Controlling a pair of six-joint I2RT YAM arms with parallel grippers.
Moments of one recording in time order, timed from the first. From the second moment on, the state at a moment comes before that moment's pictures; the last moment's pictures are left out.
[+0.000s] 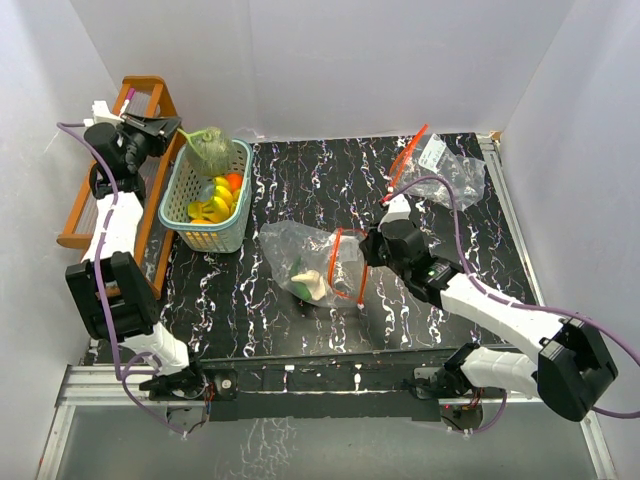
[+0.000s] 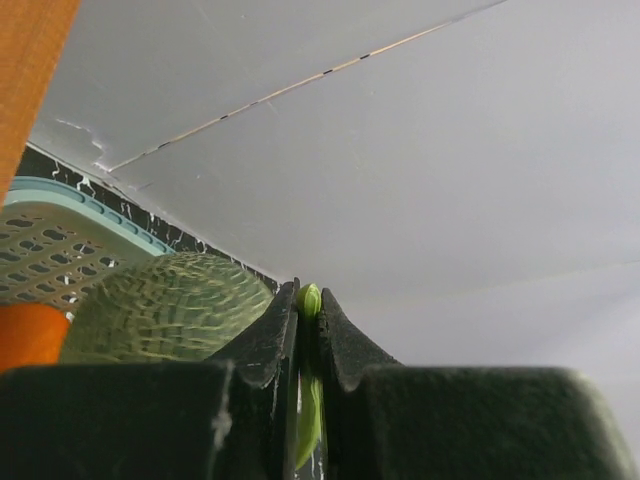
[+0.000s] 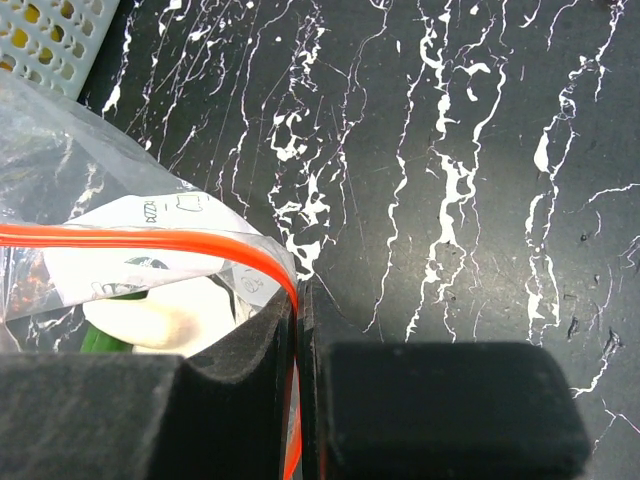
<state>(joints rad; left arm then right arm) 0.27 1.62 1.34 0.26 0.52 -1.12 0.67 1.13 0.69 -0.04 0.22 0.42</state>
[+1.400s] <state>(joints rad) -0.41 1.42 1.23 0.19 0.57 -0.82 0.67 0.94 0.95 -0.24 0.29 0.43</state>
